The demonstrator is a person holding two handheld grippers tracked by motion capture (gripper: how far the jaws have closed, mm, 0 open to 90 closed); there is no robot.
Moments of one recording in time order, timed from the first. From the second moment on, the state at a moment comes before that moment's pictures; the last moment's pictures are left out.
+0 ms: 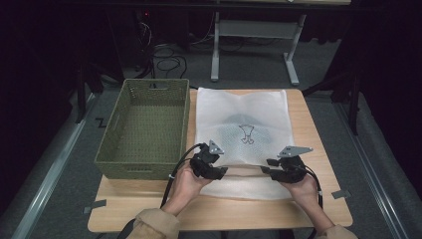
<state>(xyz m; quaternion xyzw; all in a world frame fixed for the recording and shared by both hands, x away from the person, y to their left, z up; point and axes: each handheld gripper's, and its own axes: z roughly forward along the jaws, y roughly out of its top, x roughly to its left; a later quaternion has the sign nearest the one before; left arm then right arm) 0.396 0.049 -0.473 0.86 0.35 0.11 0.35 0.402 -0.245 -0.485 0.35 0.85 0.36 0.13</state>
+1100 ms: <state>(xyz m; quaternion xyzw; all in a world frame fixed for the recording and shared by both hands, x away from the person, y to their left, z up) 0.366 0.078 -0.442 0.84 0.33 0.11 0.42 0.369 -0.283 -0.461 0.35 0.82 0.42 0.13</state>
